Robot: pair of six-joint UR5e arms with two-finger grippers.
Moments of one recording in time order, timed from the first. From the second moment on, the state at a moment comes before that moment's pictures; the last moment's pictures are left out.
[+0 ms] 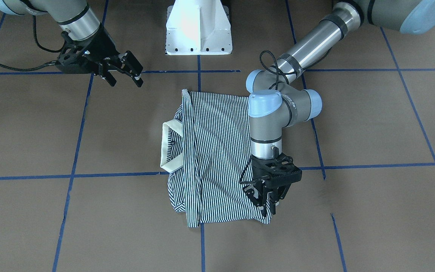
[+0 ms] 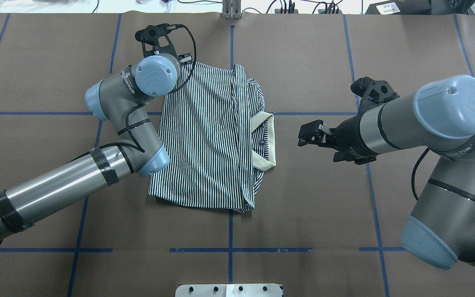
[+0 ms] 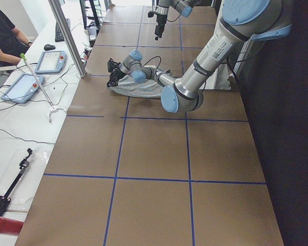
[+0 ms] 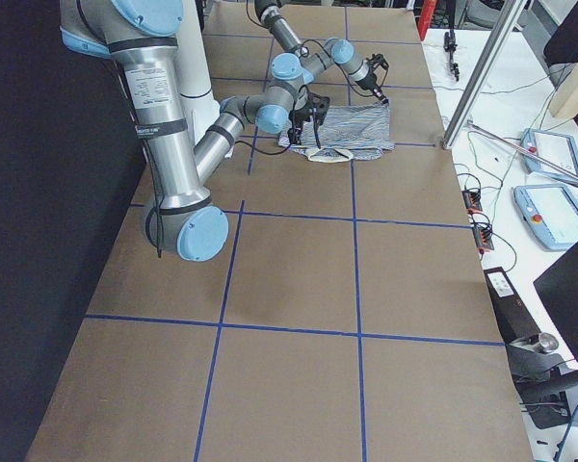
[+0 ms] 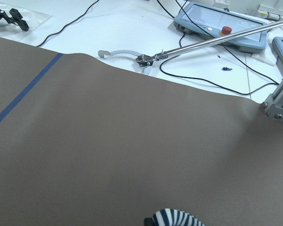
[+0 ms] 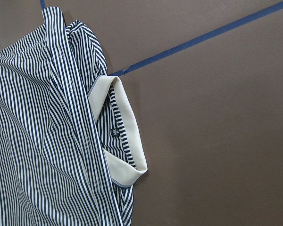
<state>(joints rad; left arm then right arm) -0.70 -2.40 -1.10 -2.17 -1.30 -1.32 0.64 -1.30 2.11 -1.35 1.95 1.55</state>
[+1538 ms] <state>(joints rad) -0.84 -2.13 -1.62 -2.08 -1.80 -1.09 0.49 -0.83 1.66 -1.76 1.79 1.12</state>
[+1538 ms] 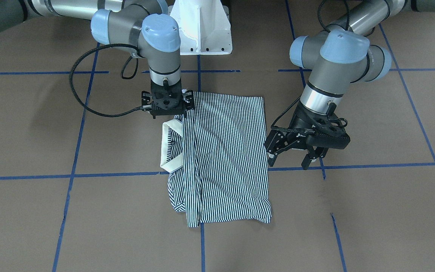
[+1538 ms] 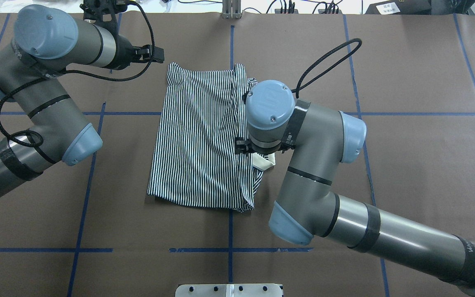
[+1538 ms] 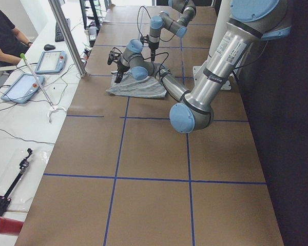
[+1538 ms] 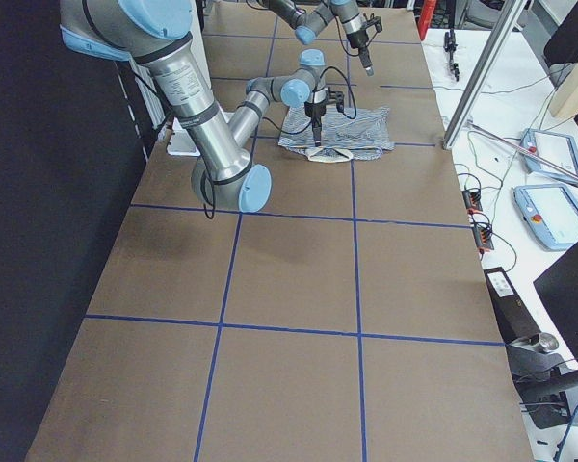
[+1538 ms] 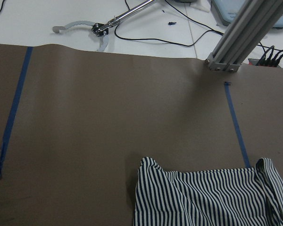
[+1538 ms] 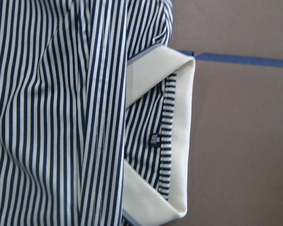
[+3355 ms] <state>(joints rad) -0.84 -2.10 -1.66 -2.09 -1.85 -1.10 0.38 -0.73 1.51 -1.92 1.79 1.12</state>
